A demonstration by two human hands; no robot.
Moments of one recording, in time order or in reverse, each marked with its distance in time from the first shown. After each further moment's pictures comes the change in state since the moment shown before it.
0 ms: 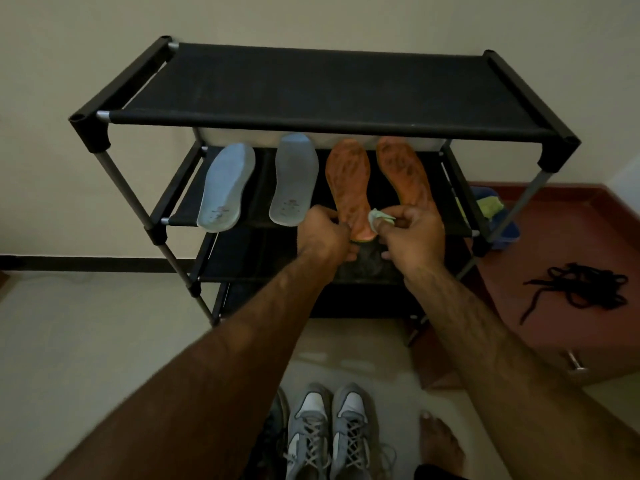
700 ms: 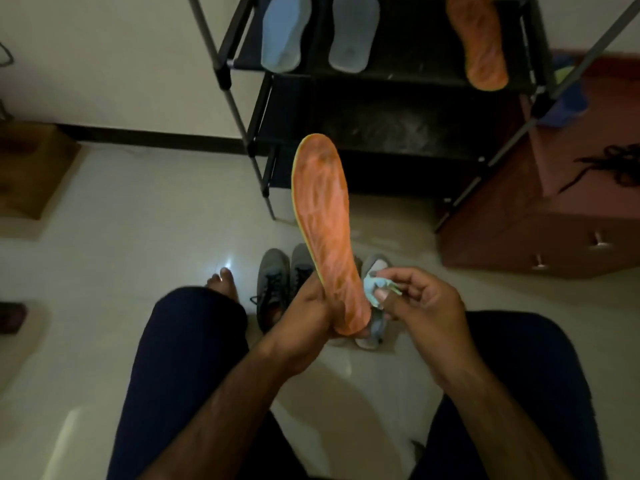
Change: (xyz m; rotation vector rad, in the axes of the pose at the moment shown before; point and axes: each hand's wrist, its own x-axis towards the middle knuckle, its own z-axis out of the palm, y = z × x) left_hand -0.270 -0.182 -0.097 -0.403 -0.440 -0.251; right_hand -0.305 0.061 -0.073 0.190 -0.462 0.274
